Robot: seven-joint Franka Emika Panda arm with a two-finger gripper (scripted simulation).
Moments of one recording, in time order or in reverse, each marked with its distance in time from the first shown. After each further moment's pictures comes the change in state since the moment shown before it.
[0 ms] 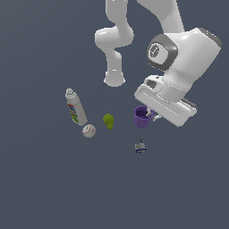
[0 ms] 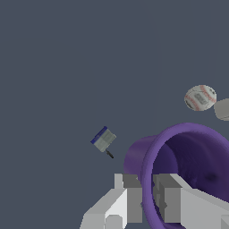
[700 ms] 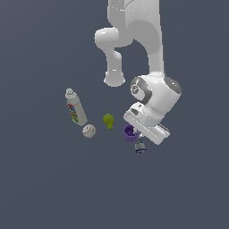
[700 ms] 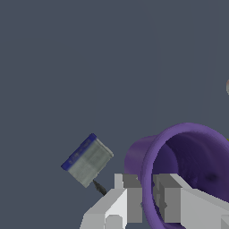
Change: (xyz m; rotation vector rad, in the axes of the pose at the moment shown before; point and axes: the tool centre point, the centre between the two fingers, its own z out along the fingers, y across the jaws) arm -0.004 0.005 0.137 -0.003 0.002 0.002
